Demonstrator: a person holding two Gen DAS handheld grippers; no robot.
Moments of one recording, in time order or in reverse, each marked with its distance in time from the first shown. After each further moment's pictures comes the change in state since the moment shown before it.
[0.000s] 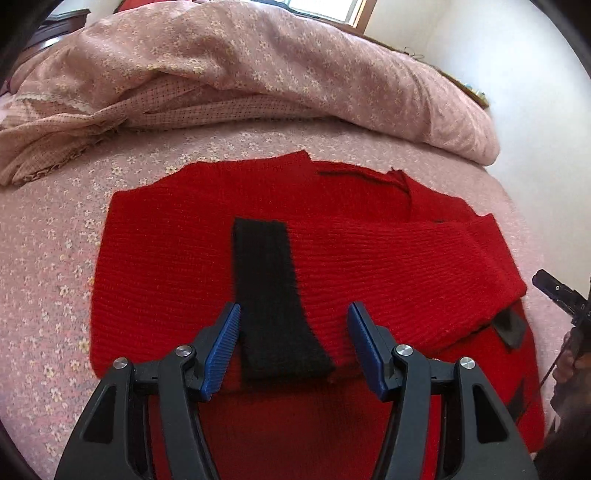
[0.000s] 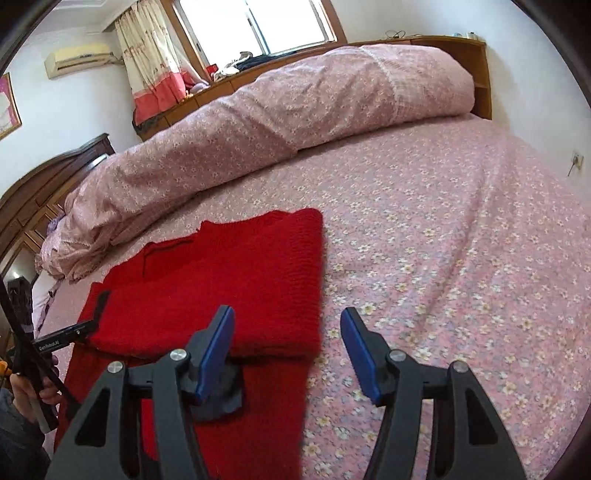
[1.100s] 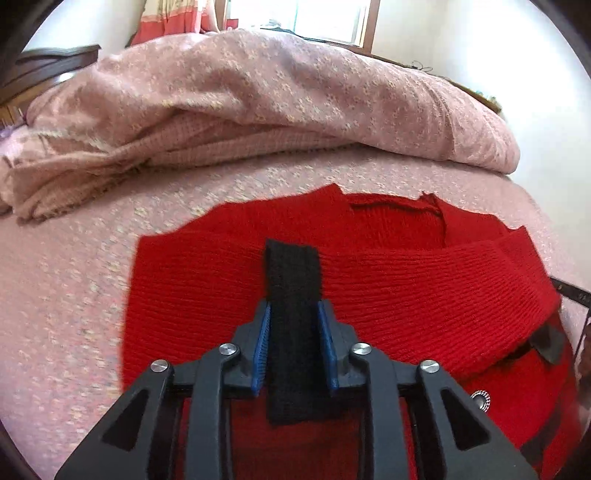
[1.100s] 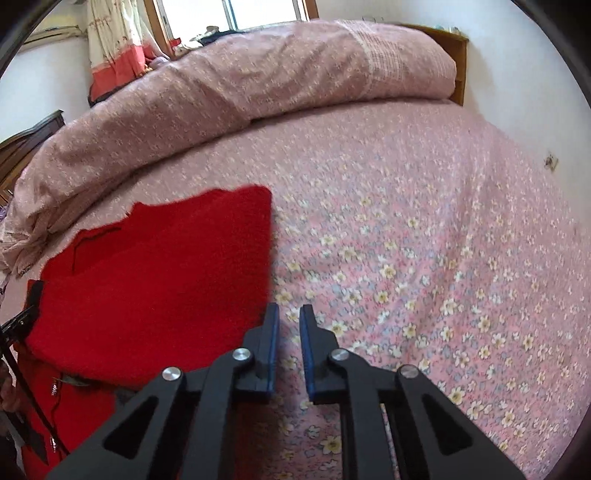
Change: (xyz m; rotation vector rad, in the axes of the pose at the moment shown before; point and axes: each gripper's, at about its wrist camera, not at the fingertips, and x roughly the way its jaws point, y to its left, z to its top) left arm 0.002 0.003 0.012 0.057 -0.127 0.135; right arm 0.045 -0.012 0.013 0.002 0.068 -0.196
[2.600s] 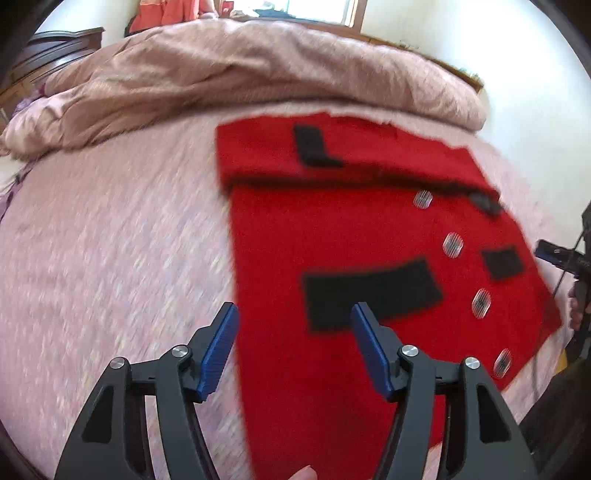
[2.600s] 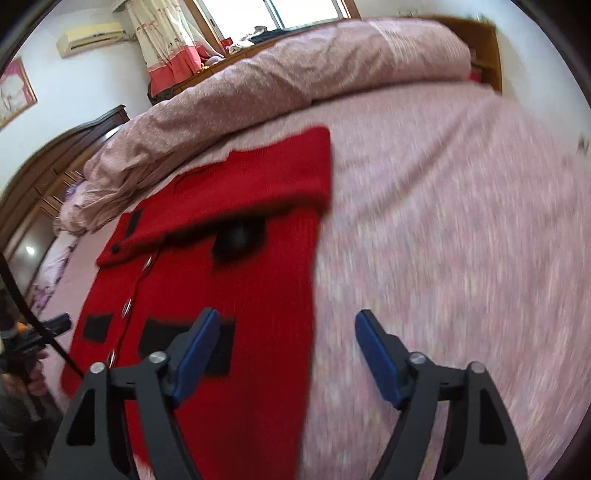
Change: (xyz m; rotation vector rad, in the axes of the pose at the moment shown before) left arm -0.141 0.033 -0.153 0.014 0.113 -0.036; right arm -0.102 -0.015 -0.123 -0.010 0.051 0.282
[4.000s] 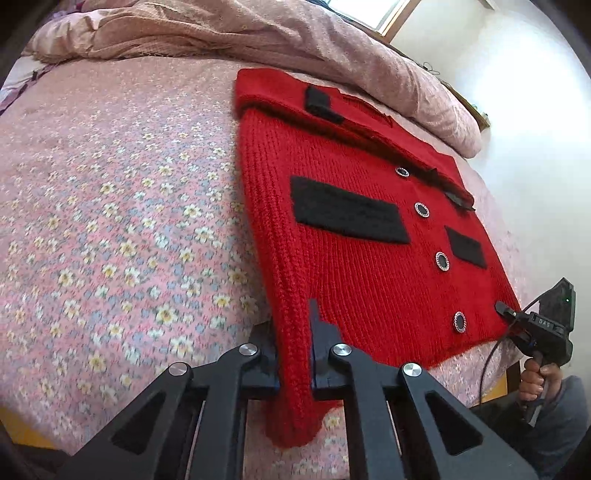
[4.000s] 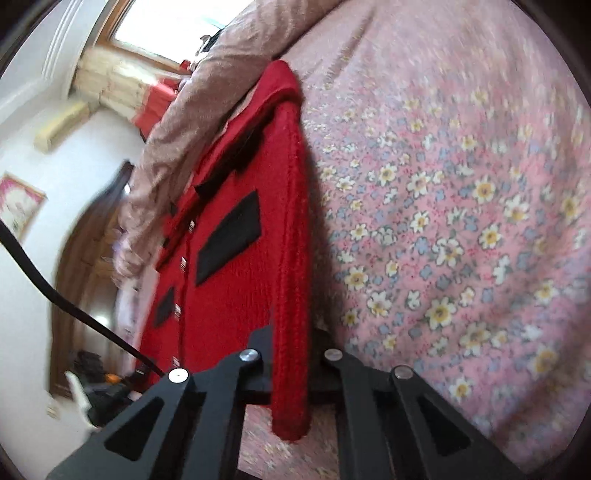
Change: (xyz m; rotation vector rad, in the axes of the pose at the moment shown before) left arm -0.025 0.002 -0.065 -0.246 0.046 -0.177; right arm -0.009 -0.001 -0.103 0.355 0.046 0.227
